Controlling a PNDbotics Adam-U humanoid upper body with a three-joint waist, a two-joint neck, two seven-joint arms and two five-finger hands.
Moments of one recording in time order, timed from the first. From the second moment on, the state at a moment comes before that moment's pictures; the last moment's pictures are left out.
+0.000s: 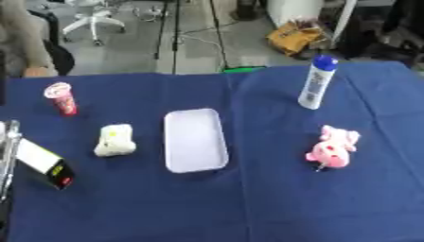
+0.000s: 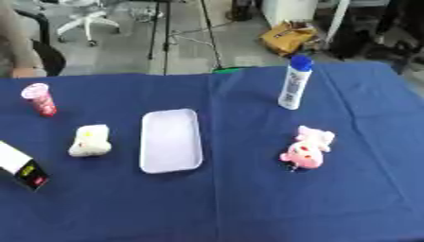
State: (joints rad) left arm -0.30 0.31 0.12 -1.95 -0.37 -0.05 0.35; right arm -0.32 -0.46 -0.10 -1.98 0.13 -0.18 -0.14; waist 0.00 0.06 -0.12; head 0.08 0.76
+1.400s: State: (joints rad) left arm -0.22 0.84 0.09 -1.74 -0.86 -0.10 -0.68; right arm -0.31 -0.46 -0.11 -1.94 0.13 -0.16 -0.11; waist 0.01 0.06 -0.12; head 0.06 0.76
